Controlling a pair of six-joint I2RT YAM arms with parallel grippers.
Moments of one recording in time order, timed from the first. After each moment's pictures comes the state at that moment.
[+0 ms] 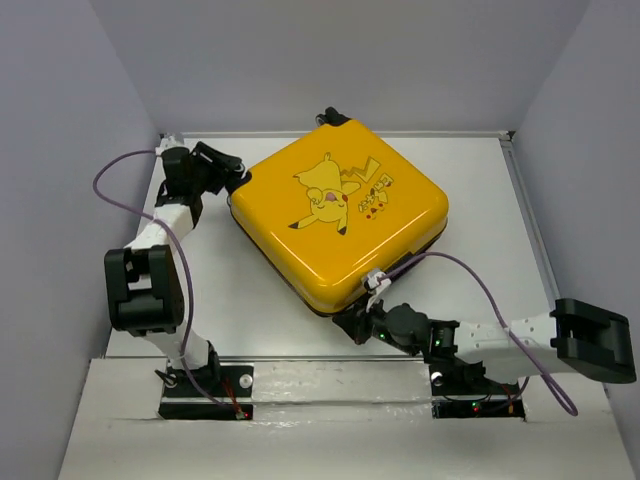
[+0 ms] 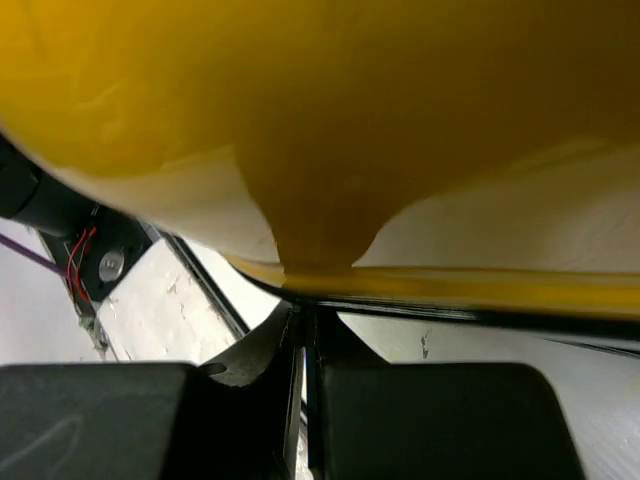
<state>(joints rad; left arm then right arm) 0.06 1.67 1.12 0.18 0.30 -0.92 1.34 1.16 0.27 0.62 0.39 0.57</state>
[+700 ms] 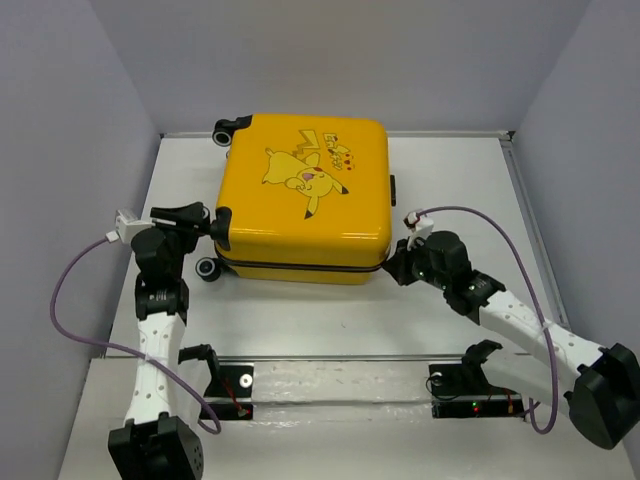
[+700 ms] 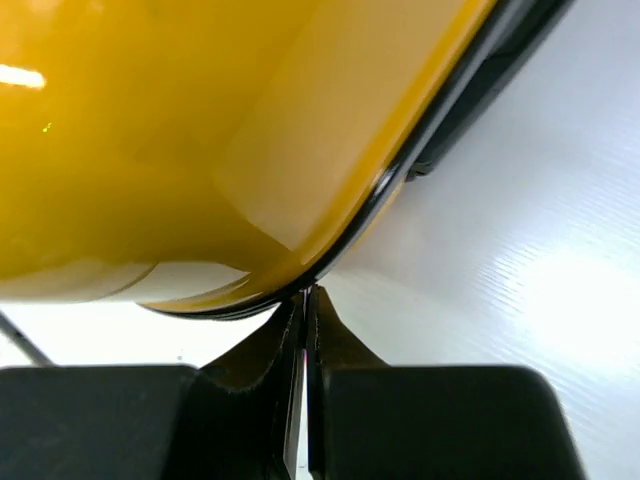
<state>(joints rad) 0.18 0.70 0.47 0.05 0.06 -1.08 0.60 0.96 0.52 -0.04 -0.13 0.29</state>
